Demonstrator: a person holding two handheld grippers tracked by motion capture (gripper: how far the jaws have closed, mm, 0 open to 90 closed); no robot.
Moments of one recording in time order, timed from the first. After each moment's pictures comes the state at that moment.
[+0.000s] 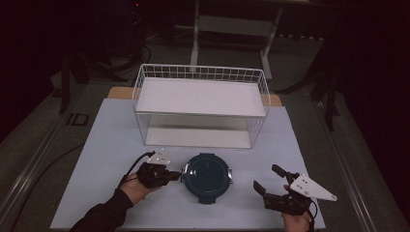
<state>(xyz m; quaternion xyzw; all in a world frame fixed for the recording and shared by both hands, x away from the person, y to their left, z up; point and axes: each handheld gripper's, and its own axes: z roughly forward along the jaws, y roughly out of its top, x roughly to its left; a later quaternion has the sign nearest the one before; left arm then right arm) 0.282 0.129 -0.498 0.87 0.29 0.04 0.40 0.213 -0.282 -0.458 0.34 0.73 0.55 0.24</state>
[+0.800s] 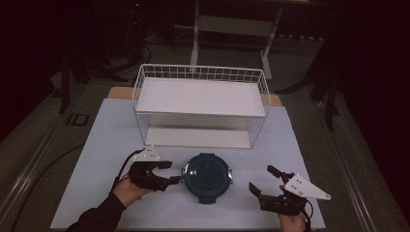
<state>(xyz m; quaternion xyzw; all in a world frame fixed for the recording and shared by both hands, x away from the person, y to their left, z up) 0.271 0.147 -0.469 0.82 0.32 0.02 0.48 0.213 -0.271 -0.461 0.32 0.74 0.54 0.23</state>
